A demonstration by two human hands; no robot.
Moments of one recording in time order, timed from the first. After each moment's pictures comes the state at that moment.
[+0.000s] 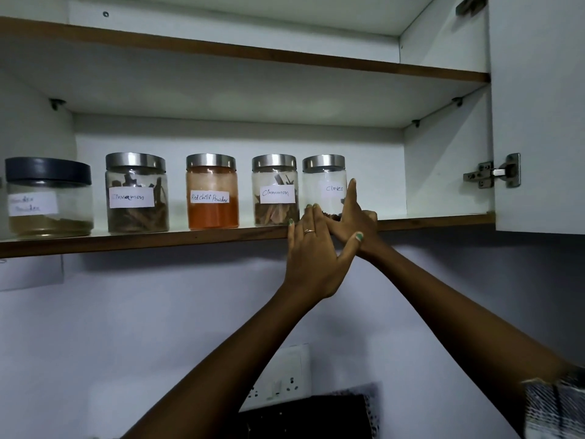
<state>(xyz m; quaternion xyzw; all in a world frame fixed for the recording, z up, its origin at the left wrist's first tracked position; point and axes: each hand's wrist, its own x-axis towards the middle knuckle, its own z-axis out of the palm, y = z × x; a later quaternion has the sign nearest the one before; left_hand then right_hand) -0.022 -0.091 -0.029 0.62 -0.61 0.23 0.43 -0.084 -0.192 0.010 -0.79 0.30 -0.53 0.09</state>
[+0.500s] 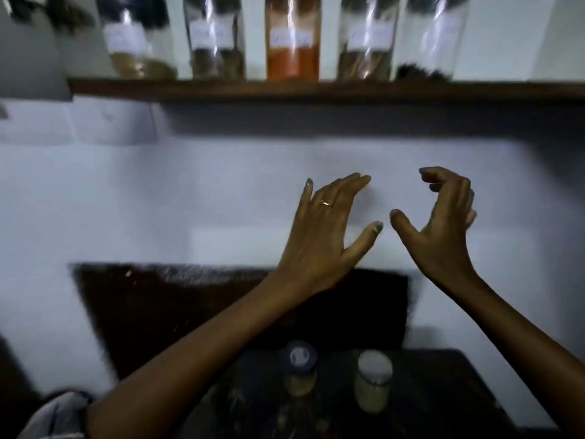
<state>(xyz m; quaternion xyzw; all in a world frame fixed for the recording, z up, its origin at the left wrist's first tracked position) 0.011 0.040 -0.154 0.59 -0.65 0.23 0.42 -0.118 -0.068 -0.157 -0.76 0.23 -0.59 0.11</state>
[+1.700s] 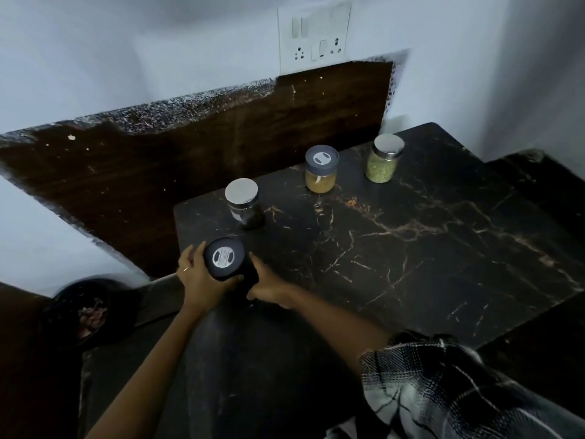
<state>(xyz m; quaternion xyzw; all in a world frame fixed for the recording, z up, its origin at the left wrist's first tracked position) 0.239 0.322 -0.528 0.83 -0.41 -0.19 0.33 0.097 0.258 -0.501 -0.65 0.43 0.01 0.63</state>
